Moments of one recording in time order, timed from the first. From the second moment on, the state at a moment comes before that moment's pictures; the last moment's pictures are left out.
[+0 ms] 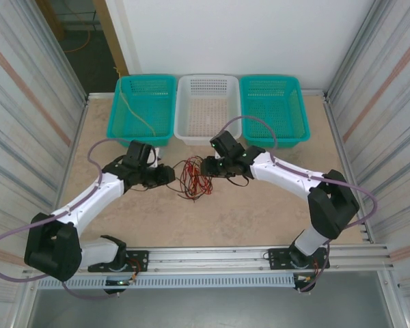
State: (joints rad) left arm -0.40 1.23 0.79 -0.51 0.38 -0.58; right arm 0.78 1.61 1.16 -0.50 -0.11 0.70
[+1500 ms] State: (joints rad) left arm -0.52 1.73 1.13 -0.49 0.27 -0.49; right arm 0.68 1.76 1.35 -0.52 -0.11 0.60
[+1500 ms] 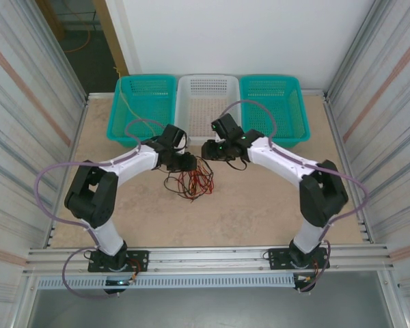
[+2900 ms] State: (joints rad) left arm -0.52 1.64 0.94 -0.42 0.33 -0.50; right arm 0.77 2.00 1.31 -0.27 -0.04 0.49
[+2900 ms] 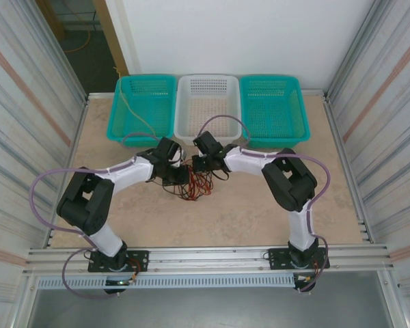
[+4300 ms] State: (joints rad) left arm -0.52 1.26 0.99 -0.32 0.54 -0.41; right arm 0.95 1.33 1.10 -0.34 0.18 0.41
